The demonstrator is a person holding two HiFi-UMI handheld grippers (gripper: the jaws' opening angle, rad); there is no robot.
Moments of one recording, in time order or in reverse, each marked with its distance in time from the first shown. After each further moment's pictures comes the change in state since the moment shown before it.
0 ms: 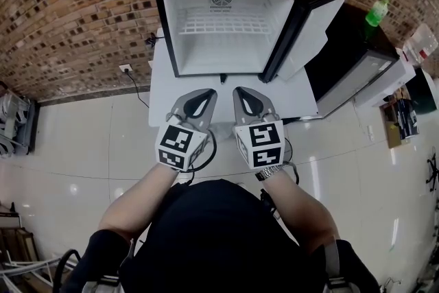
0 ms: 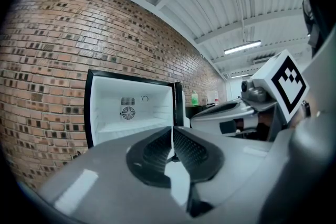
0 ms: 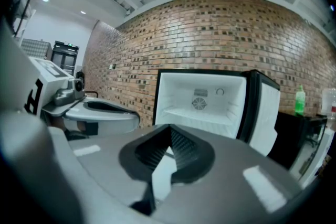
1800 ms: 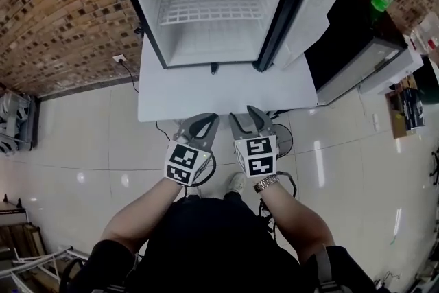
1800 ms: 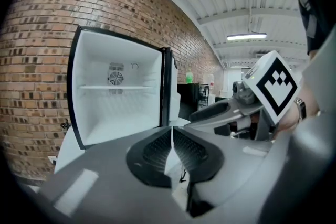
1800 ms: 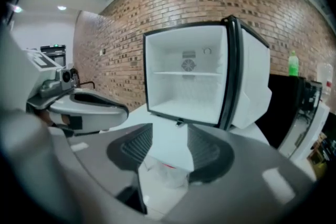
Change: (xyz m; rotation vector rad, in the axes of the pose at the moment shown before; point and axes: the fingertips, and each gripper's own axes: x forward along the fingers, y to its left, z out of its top) left arm 0.028 -0.066 -0.112 -0.073 0.212 -0.063; right arm -0.010 -0.031 -0.146 0.123 0.248 -0.005
